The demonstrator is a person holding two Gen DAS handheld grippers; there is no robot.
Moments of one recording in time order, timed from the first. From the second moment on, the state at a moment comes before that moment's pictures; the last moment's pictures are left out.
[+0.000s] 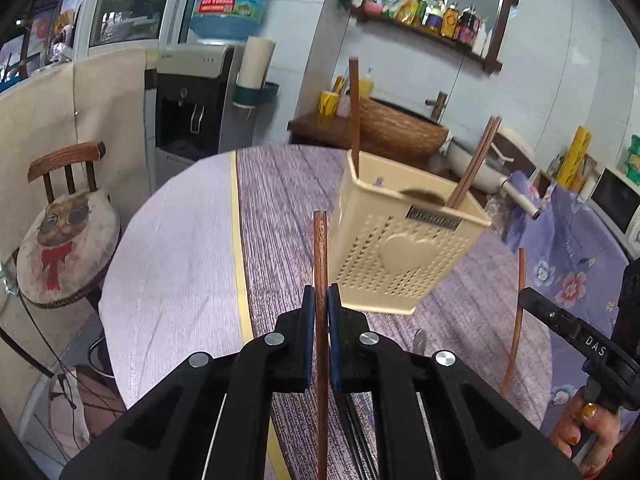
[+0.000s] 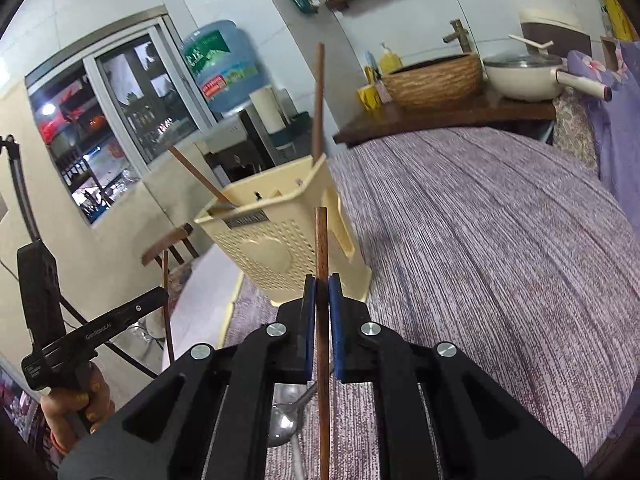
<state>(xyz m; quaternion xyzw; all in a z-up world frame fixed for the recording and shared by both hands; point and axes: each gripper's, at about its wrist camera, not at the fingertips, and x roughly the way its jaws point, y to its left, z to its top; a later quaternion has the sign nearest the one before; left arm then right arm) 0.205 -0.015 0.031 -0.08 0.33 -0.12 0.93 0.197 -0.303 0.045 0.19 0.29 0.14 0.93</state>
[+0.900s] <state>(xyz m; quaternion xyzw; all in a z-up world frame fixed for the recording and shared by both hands) 0.177 -0.005 0.102 -0.08 0.23 -0.14 0.96 0.184 -0.284 0.124 0.14 0.22 0.20 0.95</state>
